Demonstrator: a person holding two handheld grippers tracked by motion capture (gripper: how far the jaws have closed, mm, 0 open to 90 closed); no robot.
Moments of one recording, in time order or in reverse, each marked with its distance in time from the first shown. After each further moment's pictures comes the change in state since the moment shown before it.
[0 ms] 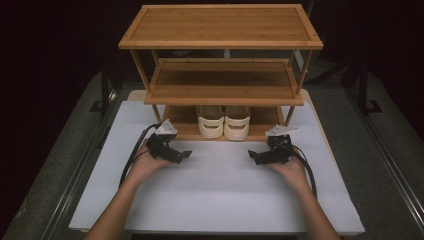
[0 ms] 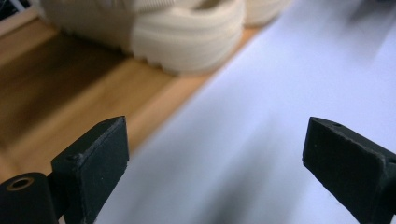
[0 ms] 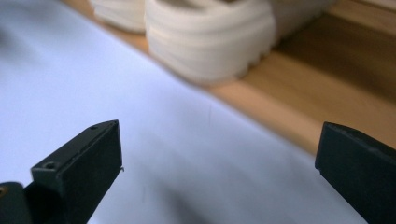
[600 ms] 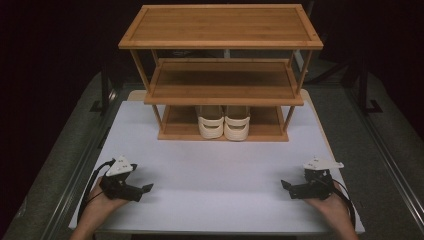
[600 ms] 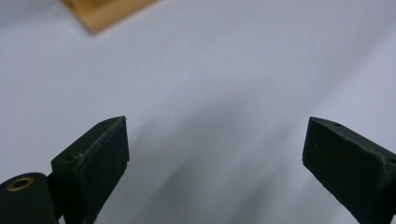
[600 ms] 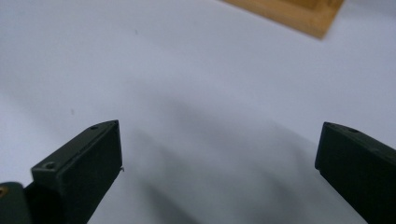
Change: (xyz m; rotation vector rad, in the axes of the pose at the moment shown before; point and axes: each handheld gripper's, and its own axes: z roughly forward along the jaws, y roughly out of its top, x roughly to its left) left arm -0.024 -0.107 -0.088 0.045 0.095 -0.087; right arm -0.005 -0.085 -0.090 0.051 -0.080 0.034
